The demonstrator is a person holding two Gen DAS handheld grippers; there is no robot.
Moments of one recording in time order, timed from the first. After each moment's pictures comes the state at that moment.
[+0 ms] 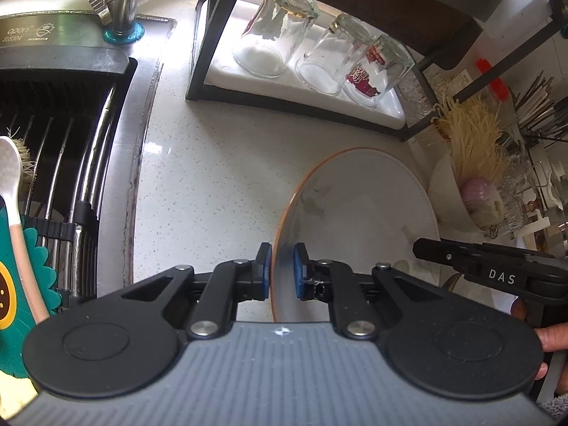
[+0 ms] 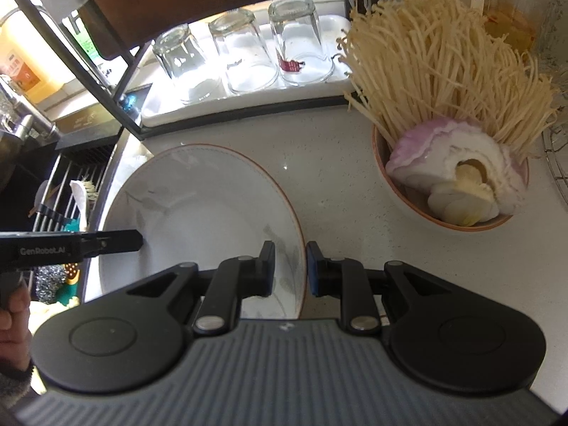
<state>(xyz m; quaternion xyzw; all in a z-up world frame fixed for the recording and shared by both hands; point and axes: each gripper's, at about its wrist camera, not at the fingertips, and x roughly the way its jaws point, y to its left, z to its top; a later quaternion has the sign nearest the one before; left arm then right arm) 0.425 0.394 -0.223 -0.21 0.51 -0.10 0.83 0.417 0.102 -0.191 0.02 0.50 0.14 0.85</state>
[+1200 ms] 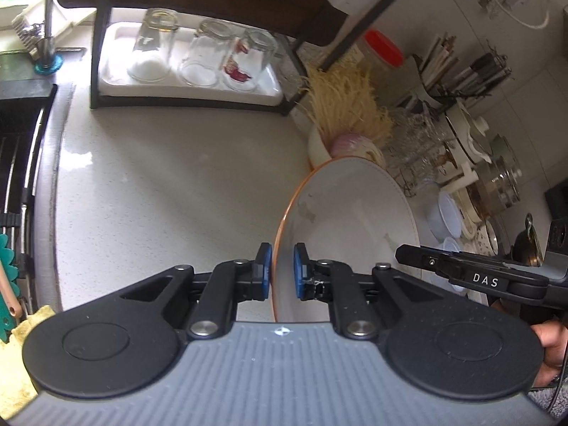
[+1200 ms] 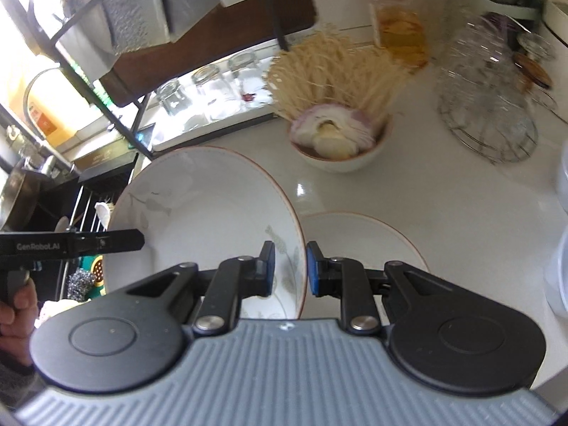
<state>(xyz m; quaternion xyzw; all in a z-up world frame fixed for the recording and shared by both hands) 0.365 0.322 -0.144 -0.19 0.49 -0.20 0.82 0.305 0.018 -0.129 0.10 0.46 0.09 0.88</state>
